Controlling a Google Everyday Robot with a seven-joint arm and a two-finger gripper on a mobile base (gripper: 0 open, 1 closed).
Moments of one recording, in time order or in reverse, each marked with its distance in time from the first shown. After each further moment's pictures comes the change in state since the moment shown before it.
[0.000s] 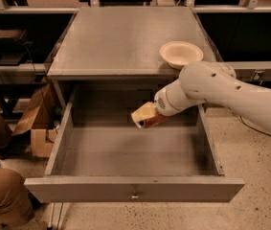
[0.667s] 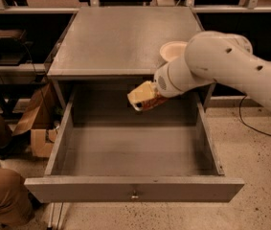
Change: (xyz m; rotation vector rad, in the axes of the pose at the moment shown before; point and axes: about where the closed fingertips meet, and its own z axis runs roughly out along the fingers) arm -0.052 0.026 -0.070 0.024 -0.091 -0.044
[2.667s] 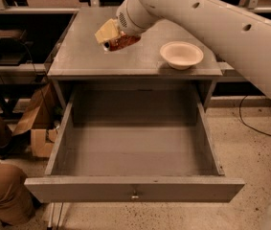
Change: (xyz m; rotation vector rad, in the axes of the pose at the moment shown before) arm -0.198 0.011 0.002 0.105 -0.184 -0.094
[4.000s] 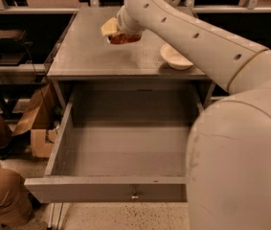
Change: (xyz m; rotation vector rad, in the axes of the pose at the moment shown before) arm -0.020 -0.069 0.093 0.149 -0.052 0.208
